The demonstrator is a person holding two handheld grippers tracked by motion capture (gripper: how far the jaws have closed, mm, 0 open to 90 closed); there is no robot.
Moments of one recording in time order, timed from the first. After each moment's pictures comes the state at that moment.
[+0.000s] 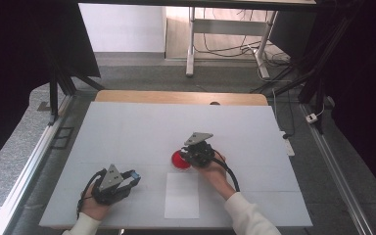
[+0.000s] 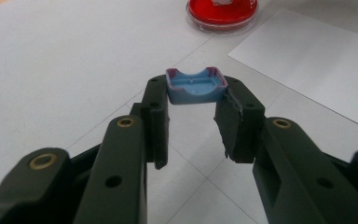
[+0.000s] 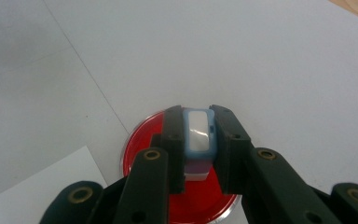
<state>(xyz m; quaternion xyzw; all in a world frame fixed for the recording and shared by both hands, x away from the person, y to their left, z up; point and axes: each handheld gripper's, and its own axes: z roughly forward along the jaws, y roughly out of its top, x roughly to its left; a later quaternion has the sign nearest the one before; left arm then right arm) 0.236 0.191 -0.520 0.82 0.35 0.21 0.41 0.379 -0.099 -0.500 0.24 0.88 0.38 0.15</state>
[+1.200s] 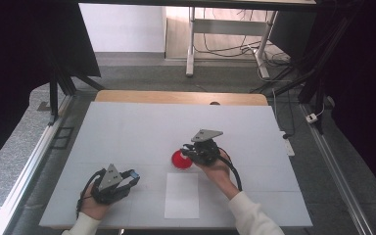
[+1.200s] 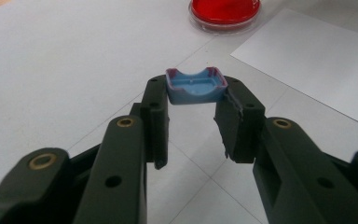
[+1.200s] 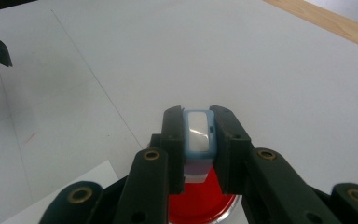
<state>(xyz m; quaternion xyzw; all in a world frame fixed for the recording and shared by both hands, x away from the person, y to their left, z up) 0.237 0.193 -0.521 0.82 0.35 0.21 0.41 0.375 -0.114 -0.481 0.25 0.86 0.43 0.13</state>
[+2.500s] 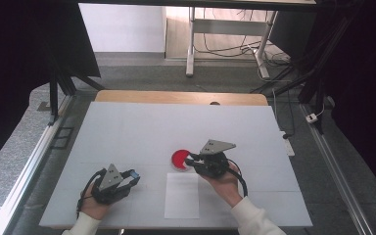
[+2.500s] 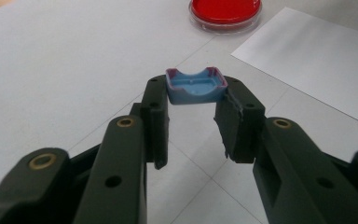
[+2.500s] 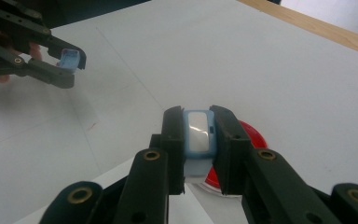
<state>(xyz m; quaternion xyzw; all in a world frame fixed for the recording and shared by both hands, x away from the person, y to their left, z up) 0.237 0.192 -0.521 0.82 0.35 0.22 0.41 0.330 -0.135 -0.467 0.23 0.84 0.47 0.12</state>
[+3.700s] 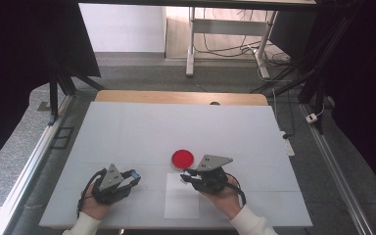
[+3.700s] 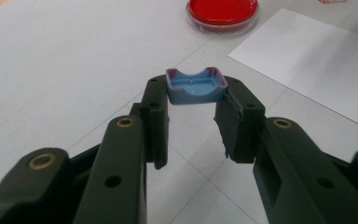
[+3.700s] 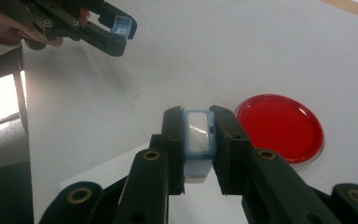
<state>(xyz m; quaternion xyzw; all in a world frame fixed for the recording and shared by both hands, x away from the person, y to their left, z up) 0.237 0.191 -0.521 0.82 0.35 0.21 0.41 0.292 -0.133 -0.476 0.20 0.86 0.46 0.10</state>
